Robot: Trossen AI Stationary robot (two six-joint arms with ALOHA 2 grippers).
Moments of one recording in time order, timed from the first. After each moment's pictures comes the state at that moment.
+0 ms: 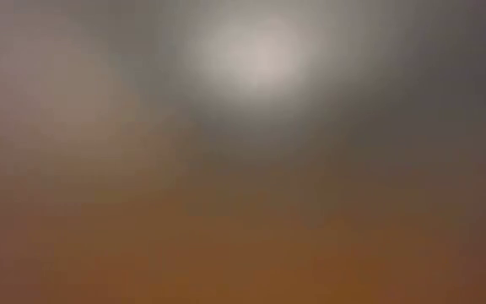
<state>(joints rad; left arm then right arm) 0.21 1.89 1.12 -0.45 0.25 -0.44 -0.33 1.56 0.83 -0.30 -0.52 0.40</state>
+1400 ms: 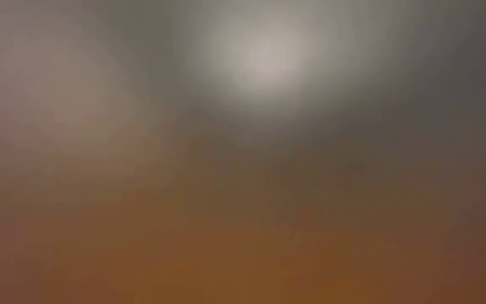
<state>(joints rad) 0.23 1.88 1.20 -0.62 0.26 -0.43 -0.21 1.79 0.84 -0.11 -0.42 0.20</state>
